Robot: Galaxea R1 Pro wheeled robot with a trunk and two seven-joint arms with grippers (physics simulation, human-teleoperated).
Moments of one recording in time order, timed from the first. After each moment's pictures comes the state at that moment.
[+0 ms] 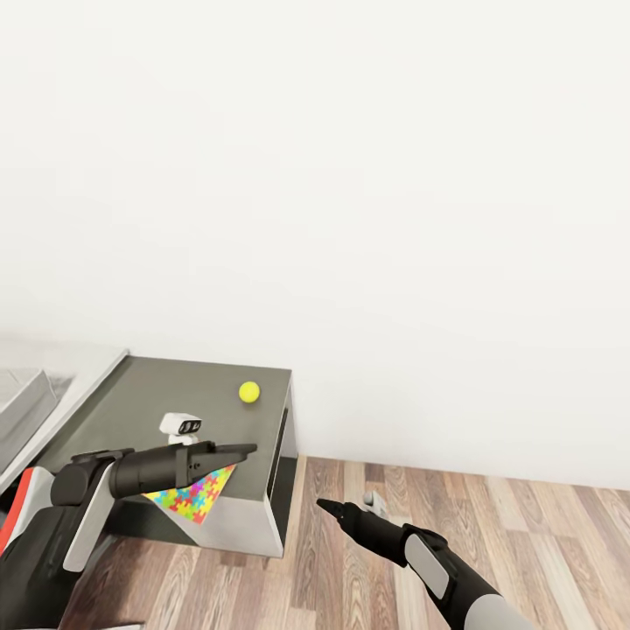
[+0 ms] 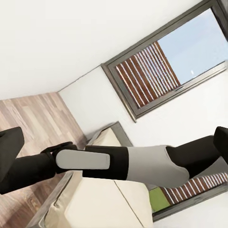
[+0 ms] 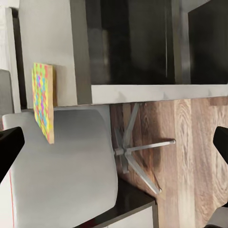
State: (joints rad) left arm -0.40 0.19 0.07 -1.50 0.38 1.03 -1.39; right arm -0.55 0.03 0.27 -0.44 -0.80 0.38 0.61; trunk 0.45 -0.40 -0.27
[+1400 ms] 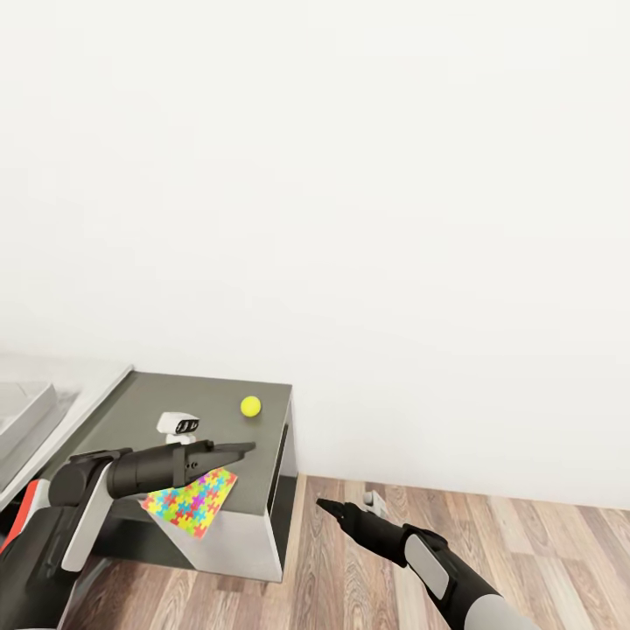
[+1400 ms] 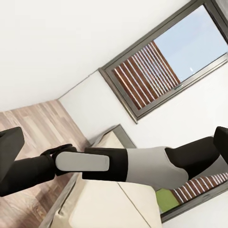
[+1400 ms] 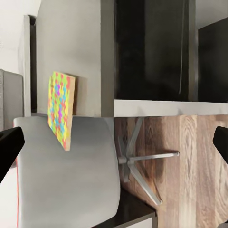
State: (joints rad) left arm -0.40 0.19 0.08 -1.50 0.38 1.03 -1.40; right arm -0.55 0.03 0.27 -0.44 -0.80 0.37 0.61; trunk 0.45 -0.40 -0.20
